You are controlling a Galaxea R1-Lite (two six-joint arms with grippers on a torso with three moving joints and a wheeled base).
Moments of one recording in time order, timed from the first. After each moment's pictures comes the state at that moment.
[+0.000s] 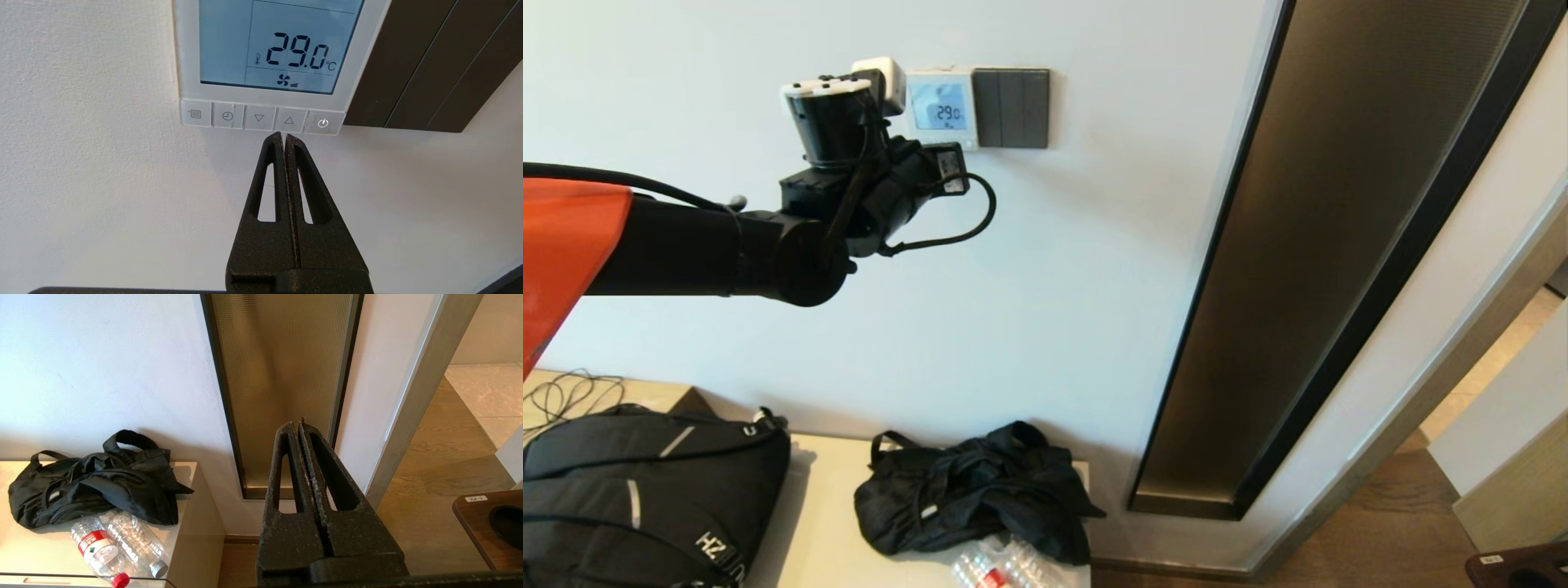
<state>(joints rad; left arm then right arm) -0.45 2.02 -1.56 -0.63 0.20 -0.10 -0.02 0.00 0.00 -0.02 0.02 -0.02</state>
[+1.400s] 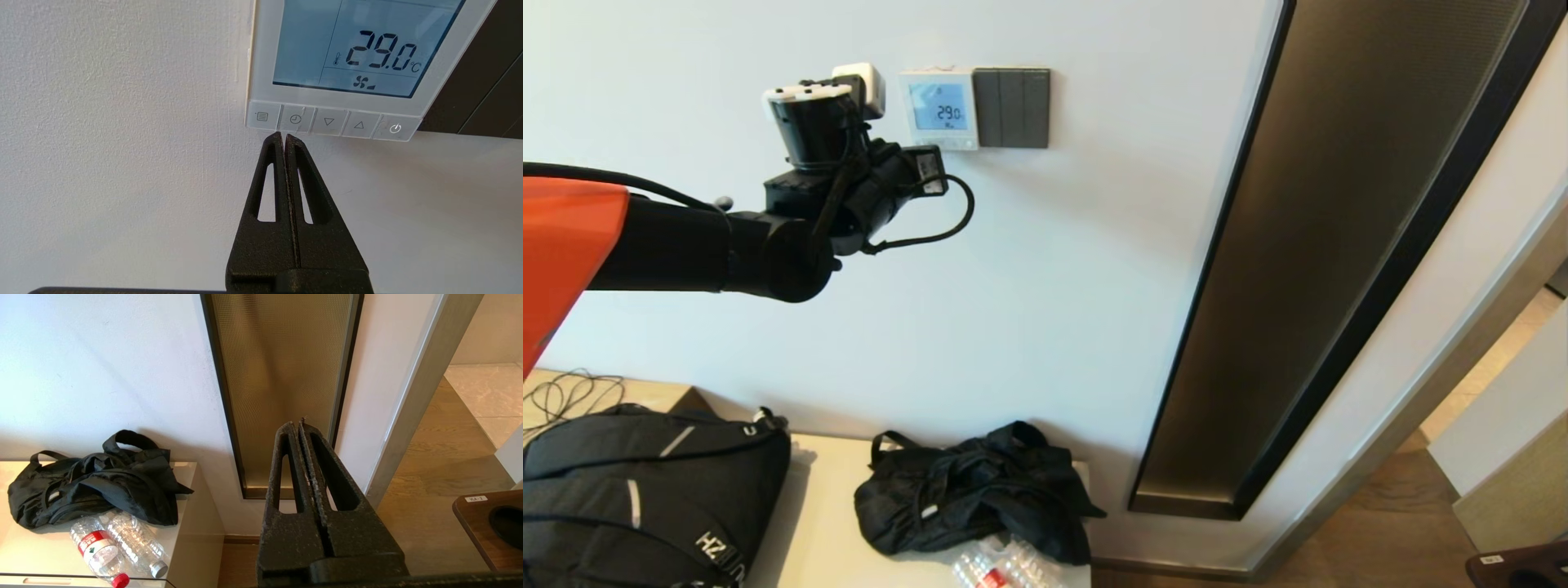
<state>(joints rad) -0.40 2.04 -1.56 -0.63 0.20 -0.09 -0.02 0.00 0.00 -0.02 0.02 -0.02</state>
